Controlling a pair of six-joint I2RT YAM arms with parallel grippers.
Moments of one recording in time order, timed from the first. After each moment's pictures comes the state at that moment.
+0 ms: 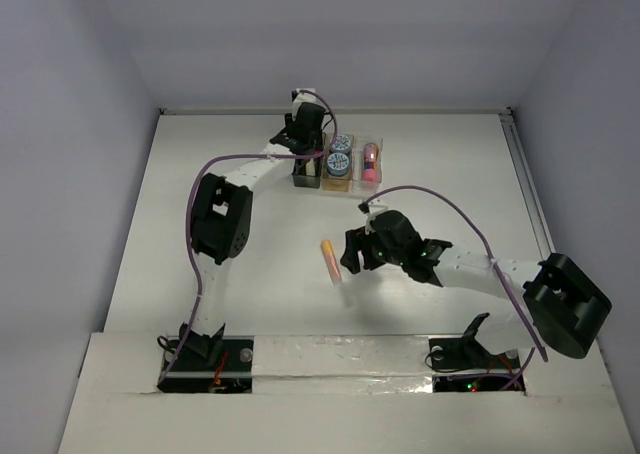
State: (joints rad) left arm -0.50 2.15 1.73 -0.18 -0.43 -0.33; right arm 0.81 1.34 0.62 0.05 -0.02 0.44
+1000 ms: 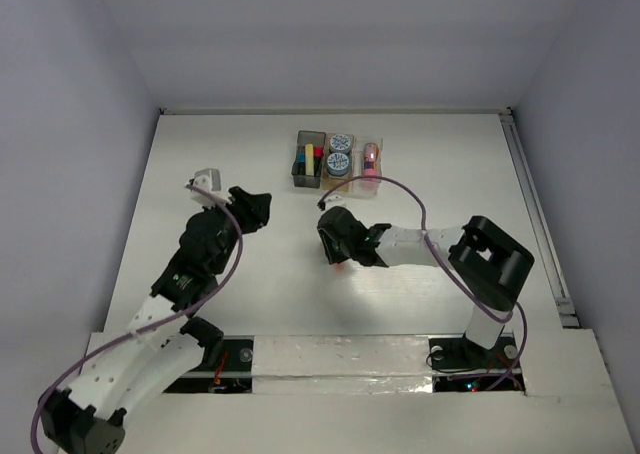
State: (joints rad) left arm -0.54 0.73 0.61 0.01 -0.28 -0.61; right arm 0.94 1.76 0.98 -0.09 0.23 0.43
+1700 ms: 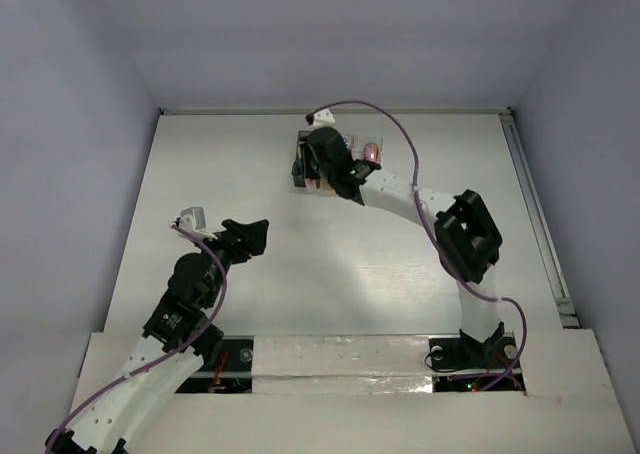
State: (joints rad) left arm -0.54 0.30 0.32 -0.11 -0.29 -0.69; right arm 0.81 1.97 1.58 -0.10 0.31 0.33
